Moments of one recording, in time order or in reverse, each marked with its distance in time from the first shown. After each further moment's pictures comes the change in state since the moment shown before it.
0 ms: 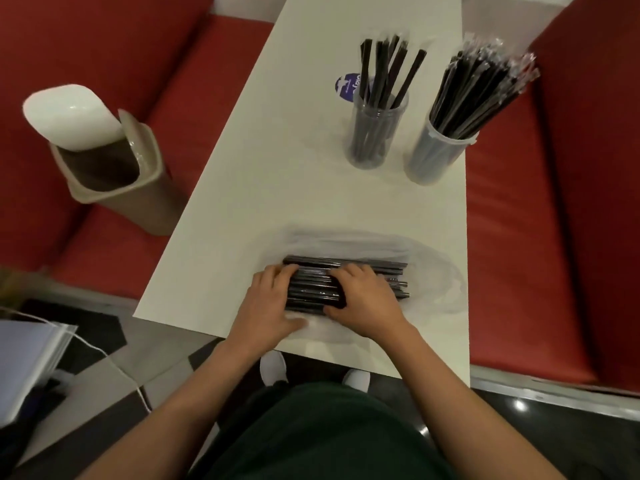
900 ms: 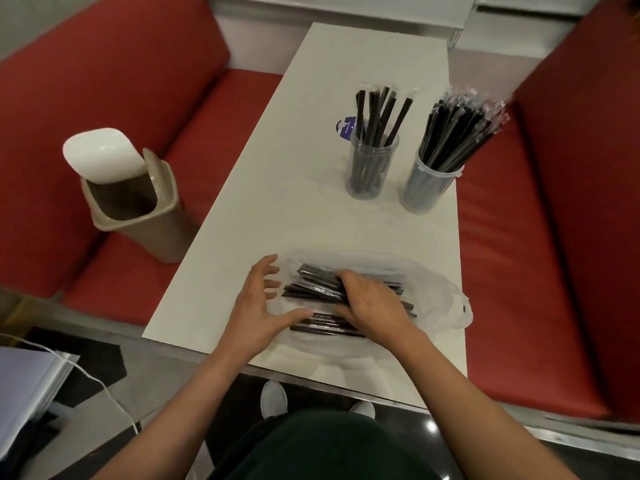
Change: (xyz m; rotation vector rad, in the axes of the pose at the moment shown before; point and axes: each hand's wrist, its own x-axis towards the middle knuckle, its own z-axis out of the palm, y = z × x) left_hand 0.000 0.009 -0.034 -0.560 0.241 -0.004; right_hand 0.000 0.011 -0.028 -0.023 0.189 -0.156
